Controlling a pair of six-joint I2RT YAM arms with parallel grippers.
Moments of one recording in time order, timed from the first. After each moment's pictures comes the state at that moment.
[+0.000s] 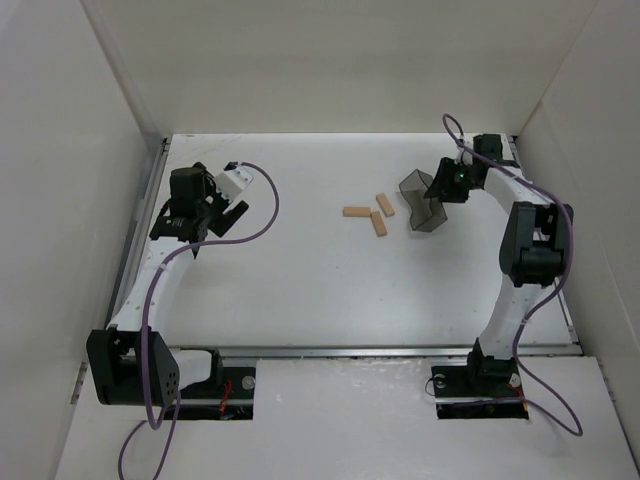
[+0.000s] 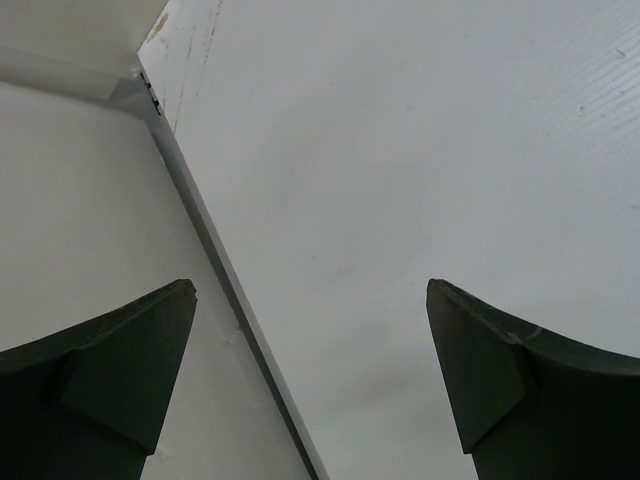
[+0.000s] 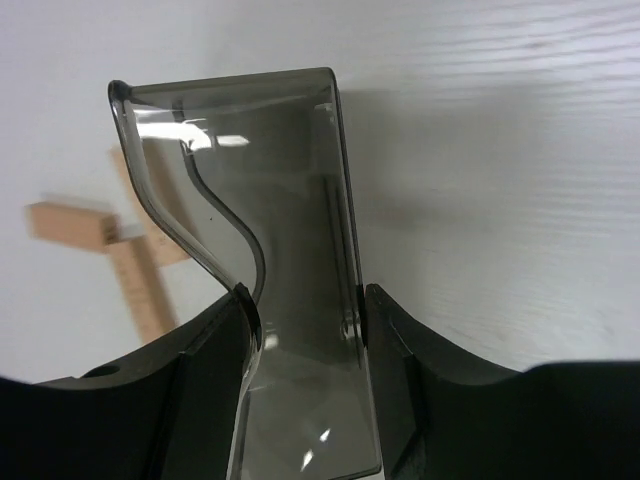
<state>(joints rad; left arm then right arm) -0.06 1.22 0.99 -0.36 0.01 0.76 -0.06 1.99 1.55 -0.52 -0.30 0.16</state>
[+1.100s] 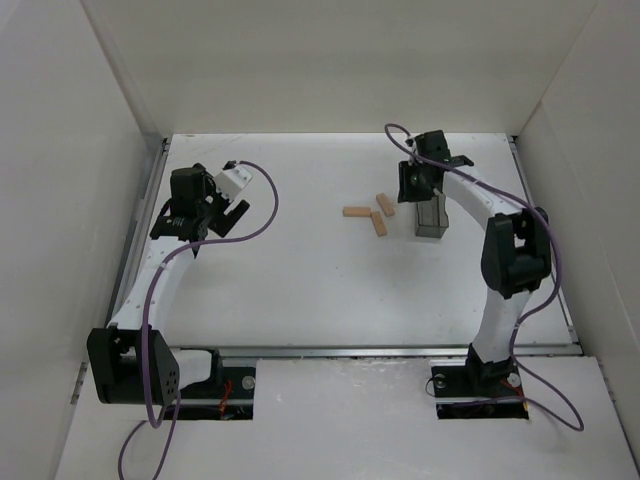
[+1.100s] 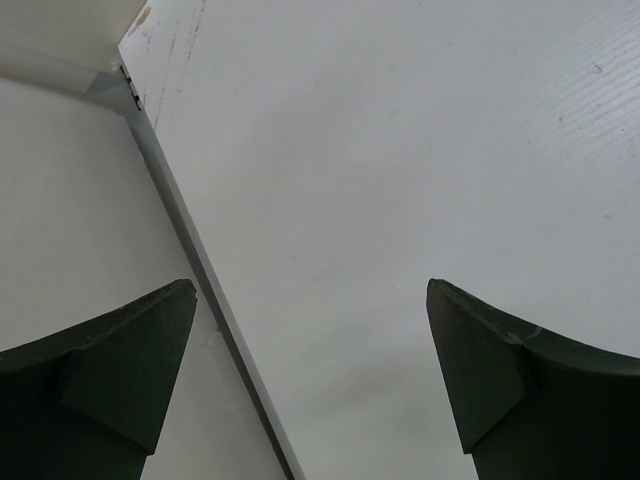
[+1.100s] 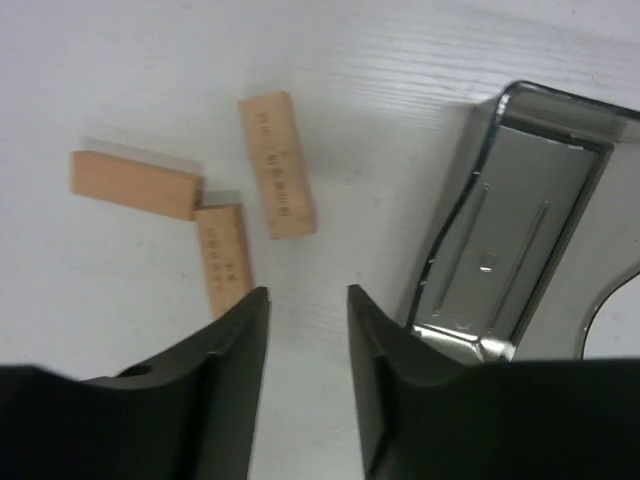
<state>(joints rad) -0.06 1.23 0.99 -0.37 0.02 0.71 0.24 1.92 1.57 -0.58 -0.07 0.14</state>
